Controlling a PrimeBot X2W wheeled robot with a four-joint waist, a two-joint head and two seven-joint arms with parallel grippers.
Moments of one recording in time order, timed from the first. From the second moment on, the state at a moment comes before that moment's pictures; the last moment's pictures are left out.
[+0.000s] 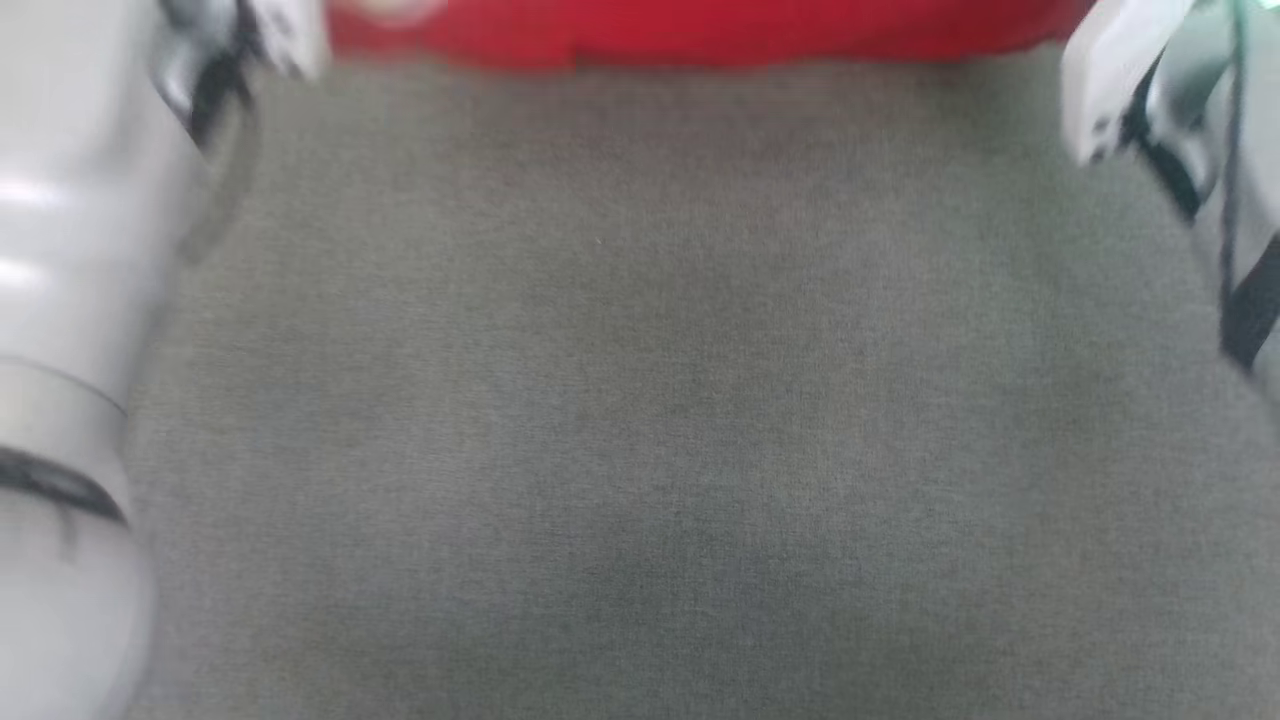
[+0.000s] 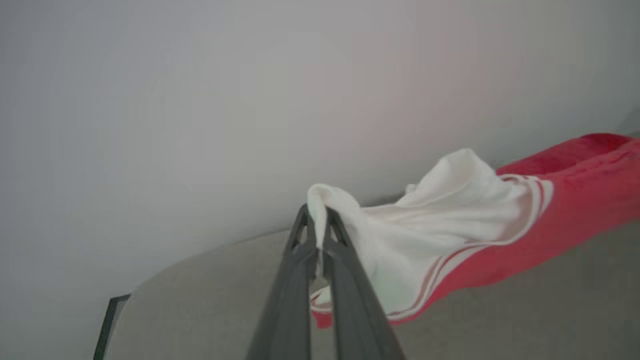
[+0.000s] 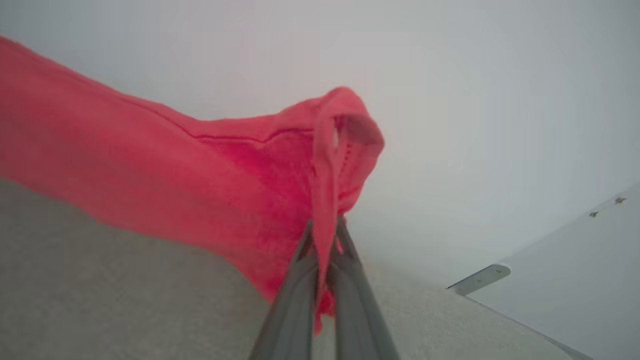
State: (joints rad) left arm -1.47 0.31 -0.74 1.19 -0.71 -0.13 0.03; right arm -1.32 -0.29 0.55 1.21 0.33 0.13 -0.11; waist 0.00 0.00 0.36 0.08
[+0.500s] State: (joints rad) left arm -1.00 0.46 -0.84 0.79 -0.93 -0.11 0.40; right arm -0.90 -0.46 0.68 0.89 0.62 0.13 0.00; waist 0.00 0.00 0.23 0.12
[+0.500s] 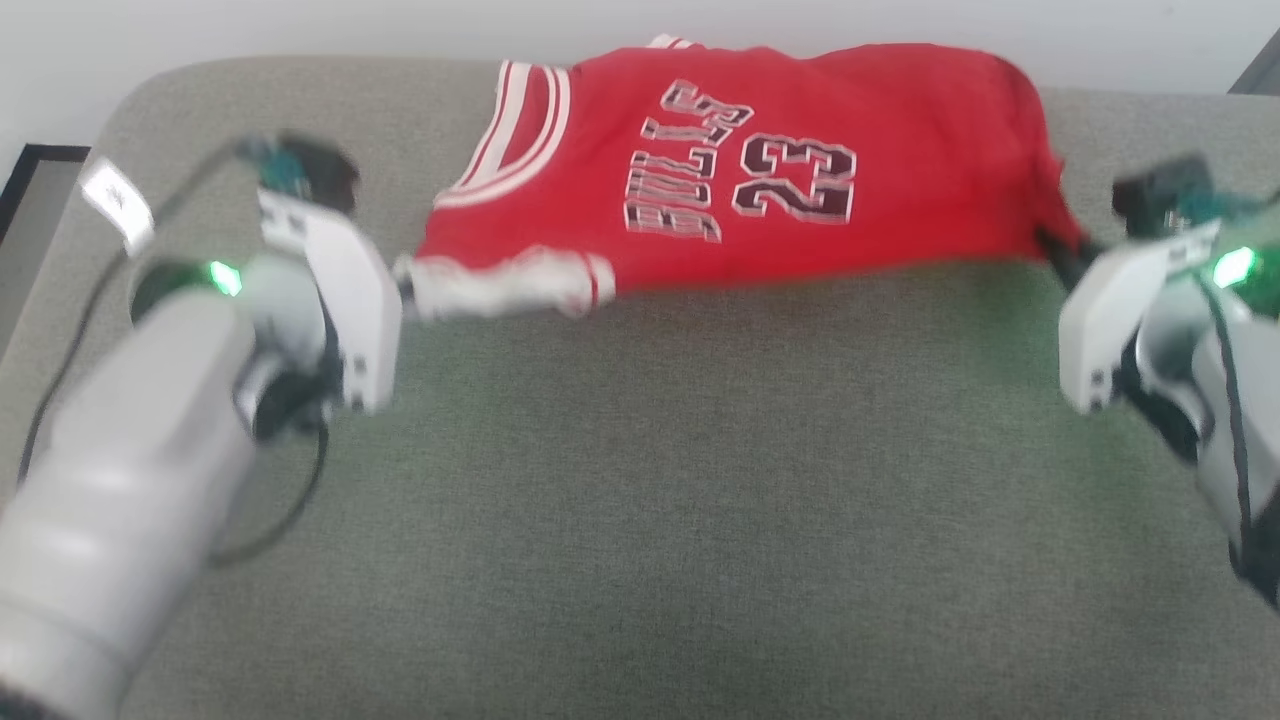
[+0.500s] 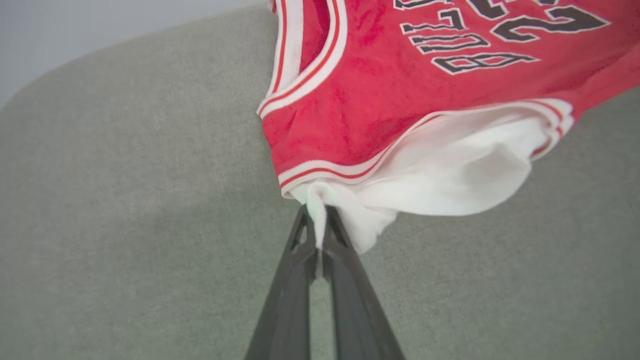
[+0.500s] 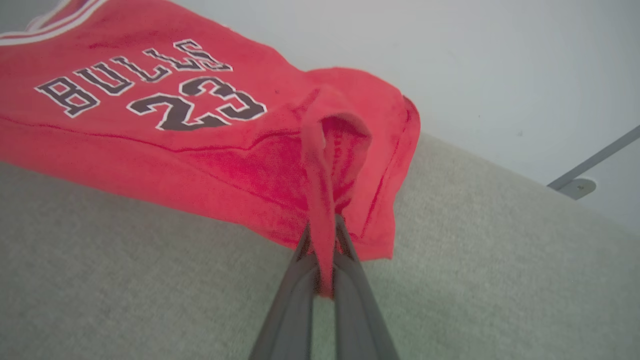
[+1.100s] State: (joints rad) left arm -0.43 0.77 -0.85 0.02 -1.07 0.26 0.57; right arm -0.34 -0.65 0.54 0.40 0.68 0.13 0.14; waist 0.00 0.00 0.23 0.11
